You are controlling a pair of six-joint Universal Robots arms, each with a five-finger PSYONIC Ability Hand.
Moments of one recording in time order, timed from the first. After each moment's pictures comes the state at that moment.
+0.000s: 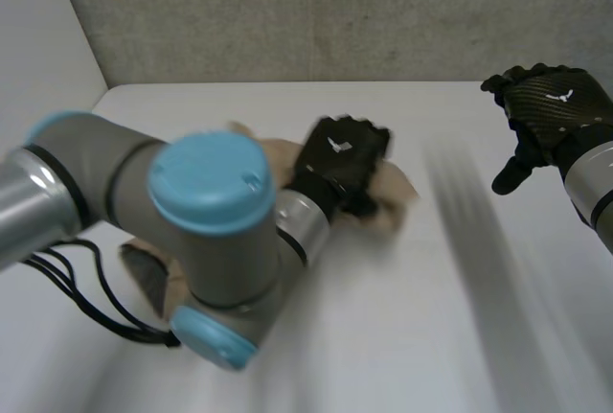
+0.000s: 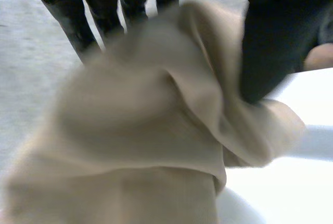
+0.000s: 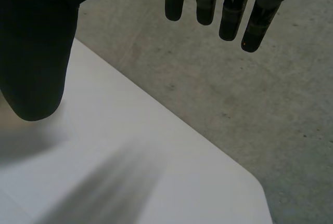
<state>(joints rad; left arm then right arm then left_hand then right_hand) 3.86 -2.16 -1.20 3.31 -1.60 3.24 1.84 -1.51 1.60 0.02 1.52 2.81 0.74 0.78 0.78 0.80 0.61 0.14 0.21 0.19 0.23 0.06</state>
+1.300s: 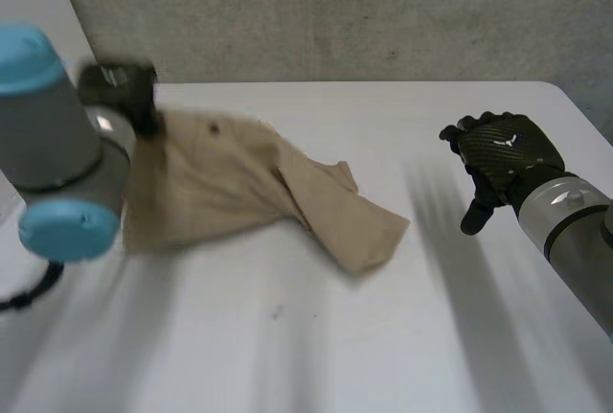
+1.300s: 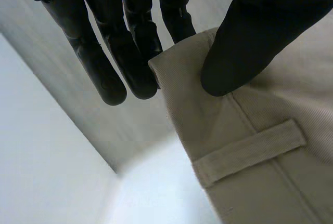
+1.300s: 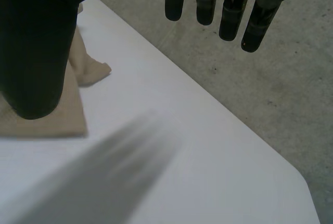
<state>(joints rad) 4.32 -1.97 -1.25 3.24 -1.85 3.44 1.92 -1.41 1.62 0.02 1.52 2.75 1.09 1.19 1.18 1.19 0.95 0.14 0.21 0.19 0.23 0.06</state>
